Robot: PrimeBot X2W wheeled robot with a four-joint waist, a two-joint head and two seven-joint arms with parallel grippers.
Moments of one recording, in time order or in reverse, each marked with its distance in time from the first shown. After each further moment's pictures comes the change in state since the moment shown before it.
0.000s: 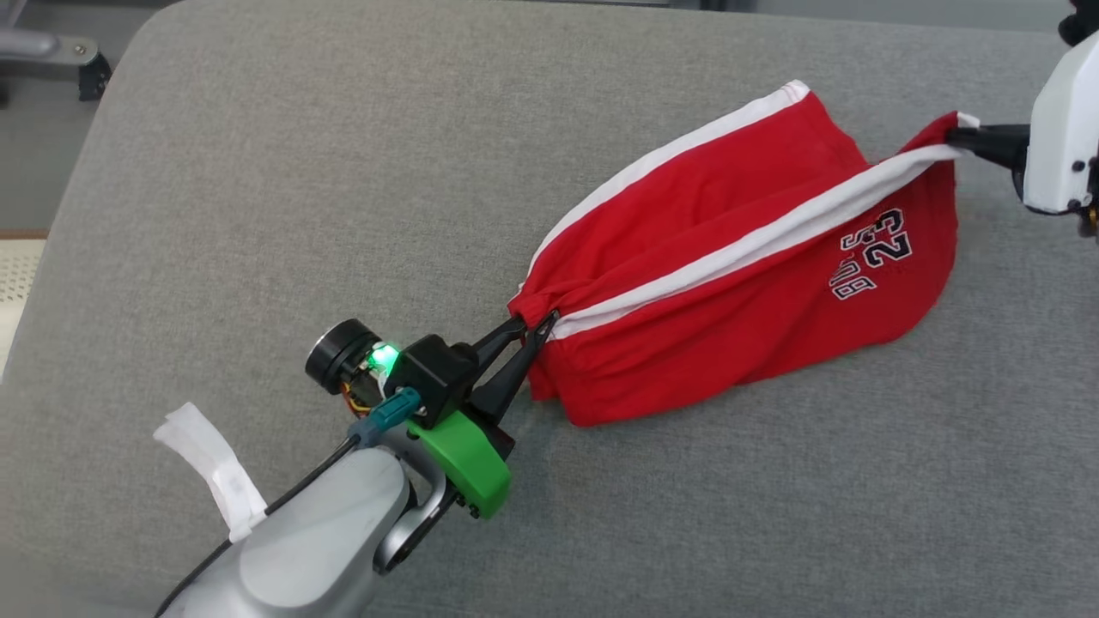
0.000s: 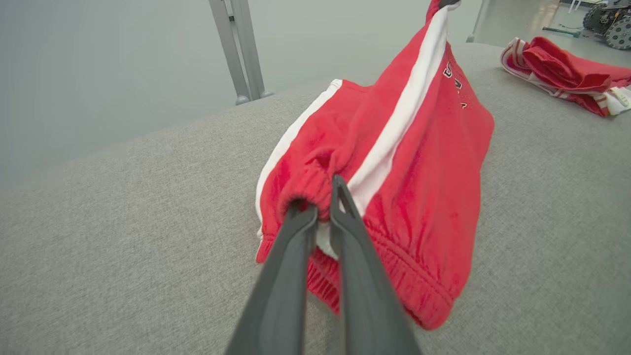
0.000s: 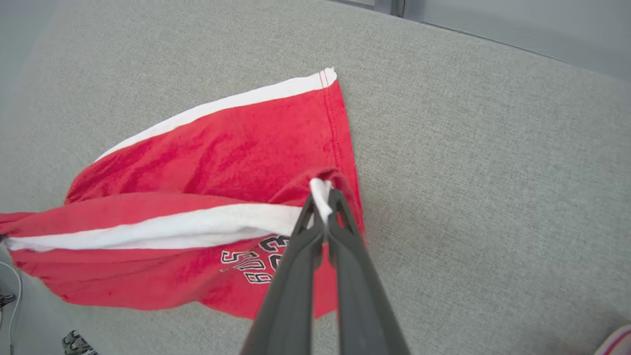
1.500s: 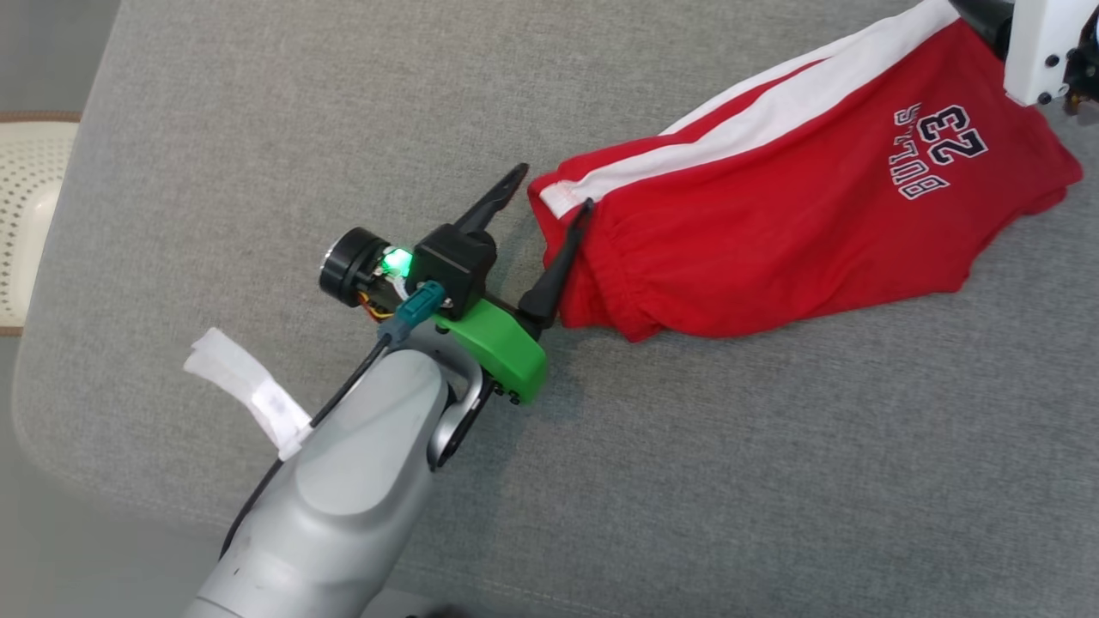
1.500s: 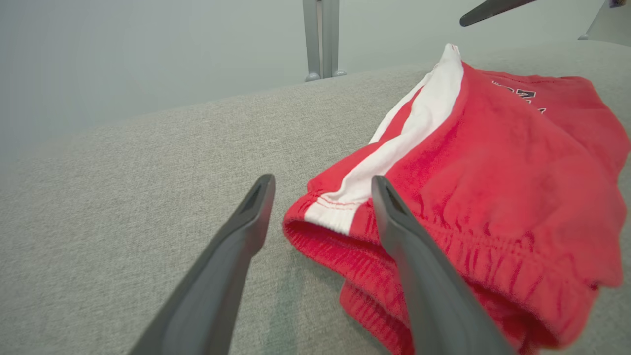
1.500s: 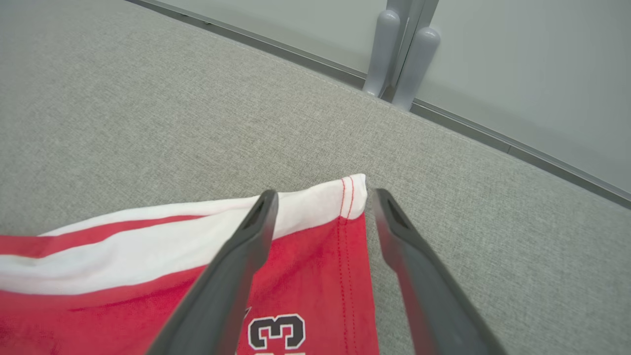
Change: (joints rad) left arm -0.108 -0.261 0.274 0.240 0.188 -0.039 -0.020; right arm -0.242 0.143 0.087 0.274 -0.261 0.000 -0.272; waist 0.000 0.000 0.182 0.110
